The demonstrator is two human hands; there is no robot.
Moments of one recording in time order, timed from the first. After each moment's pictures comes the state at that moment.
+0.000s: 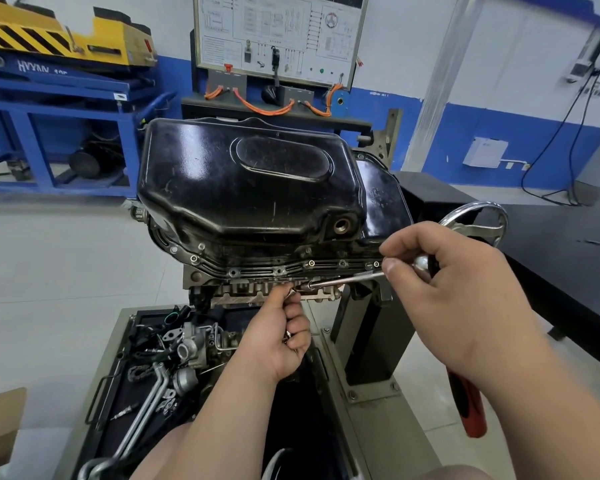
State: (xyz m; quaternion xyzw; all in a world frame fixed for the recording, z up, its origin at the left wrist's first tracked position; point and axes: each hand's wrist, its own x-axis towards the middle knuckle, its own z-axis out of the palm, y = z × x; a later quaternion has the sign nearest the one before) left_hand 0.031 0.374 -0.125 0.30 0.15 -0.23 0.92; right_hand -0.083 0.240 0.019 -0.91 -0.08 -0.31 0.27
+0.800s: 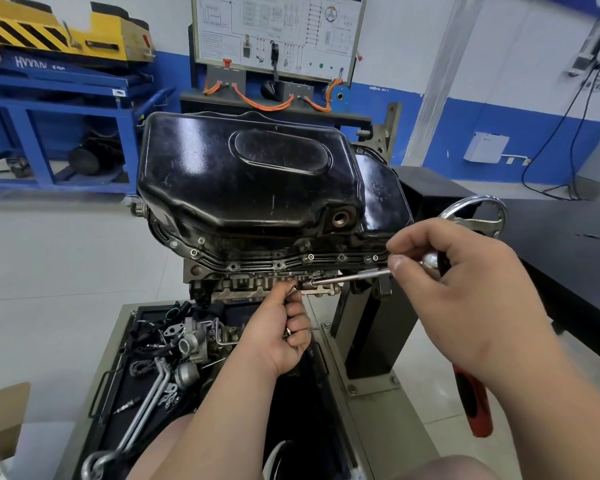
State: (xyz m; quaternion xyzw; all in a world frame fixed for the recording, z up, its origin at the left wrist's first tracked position) left_hand 0.027 0.374 -0.126 0.32 0.14 -0.25 0.90; right_hand -0.092 0.238 0.018 -0.90 -0.08 -0.31 0.31
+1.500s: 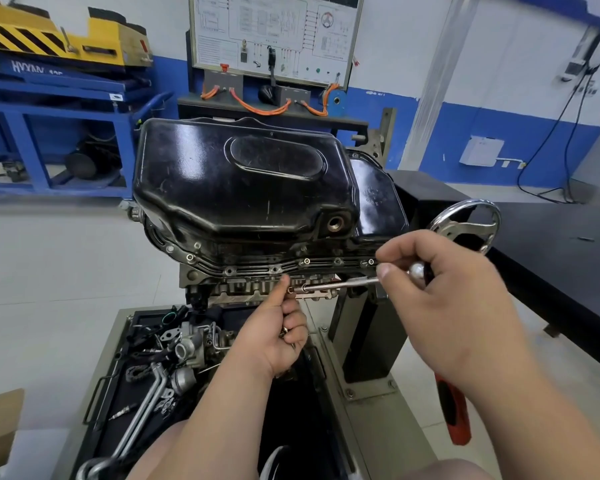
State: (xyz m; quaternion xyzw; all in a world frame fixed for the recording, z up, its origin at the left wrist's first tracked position) left_hand 0.030 0.374 -0.126 0.28 0.12 -0.23 0.92; right_hand -0.089 0.242 0.008 -0.88 -0.04 -0.31 0.35
